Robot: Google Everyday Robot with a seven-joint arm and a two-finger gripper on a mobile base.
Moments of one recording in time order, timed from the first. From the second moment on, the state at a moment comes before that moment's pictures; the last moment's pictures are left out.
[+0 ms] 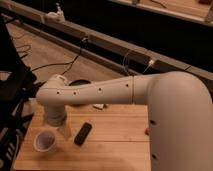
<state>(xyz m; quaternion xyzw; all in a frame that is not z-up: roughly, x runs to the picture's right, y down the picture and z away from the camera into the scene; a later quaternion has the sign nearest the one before) -0.234 0.193 0.677 -0.29 -0.31 -0.42 0.81</state>
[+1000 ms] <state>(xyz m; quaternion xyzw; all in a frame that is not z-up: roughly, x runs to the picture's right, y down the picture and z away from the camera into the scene) -0.241 0.254 0.671 -0.28 -0.37 -0.48 0.75</state>
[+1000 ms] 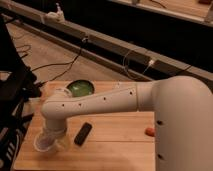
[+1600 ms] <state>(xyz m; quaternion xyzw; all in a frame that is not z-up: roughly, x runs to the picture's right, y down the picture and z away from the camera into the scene) -0.242 0.267 0.716 -0.30 -0.41 -0.42 0.75</state>
